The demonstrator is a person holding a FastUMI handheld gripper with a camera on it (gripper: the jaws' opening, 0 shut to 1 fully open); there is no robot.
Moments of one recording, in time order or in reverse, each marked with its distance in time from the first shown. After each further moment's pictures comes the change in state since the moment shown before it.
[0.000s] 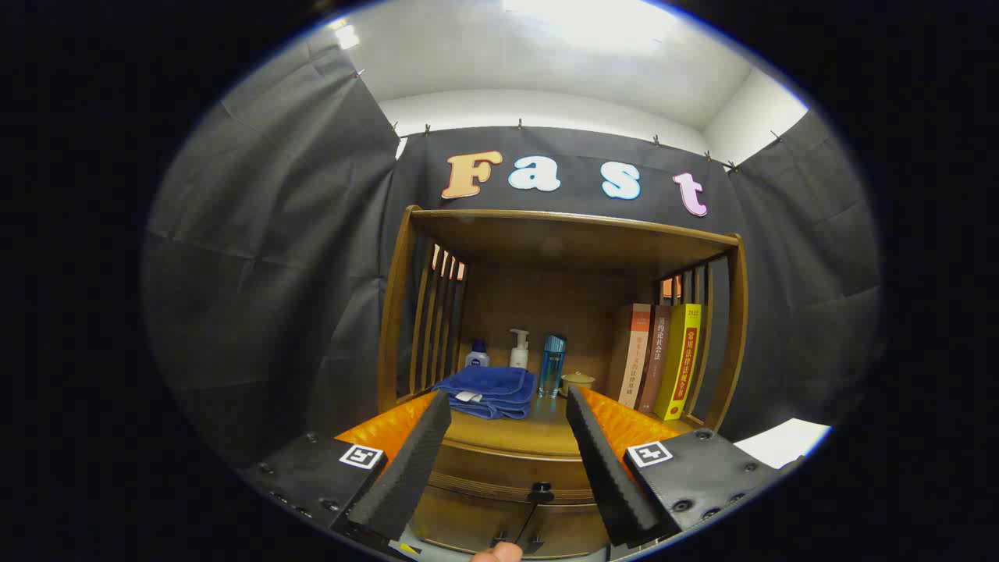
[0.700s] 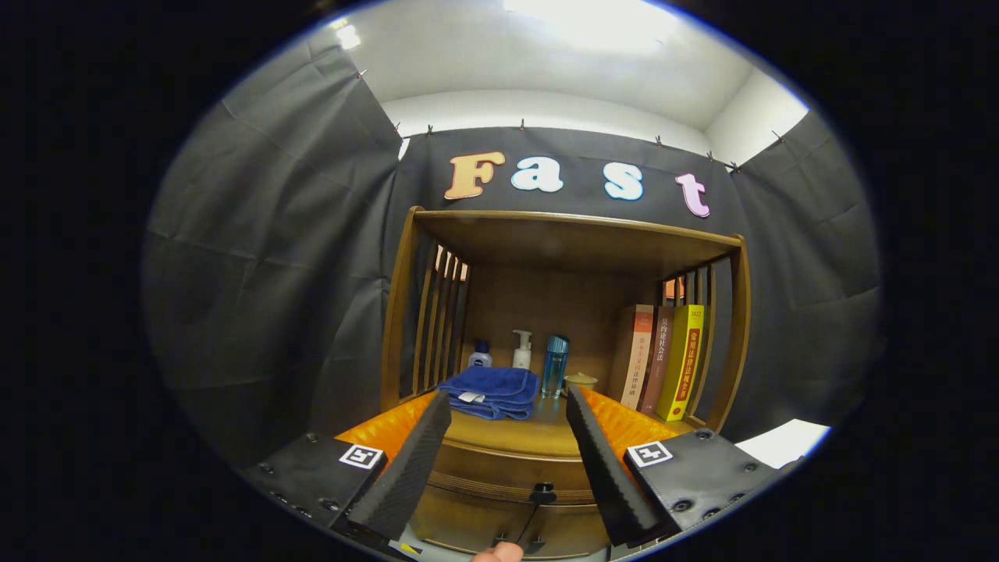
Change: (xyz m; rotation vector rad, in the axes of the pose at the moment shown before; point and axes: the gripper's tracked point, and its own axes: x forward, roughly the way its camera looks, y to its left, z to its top) arm -0.001 0.004 0.000 0.001 -0.007 0.010
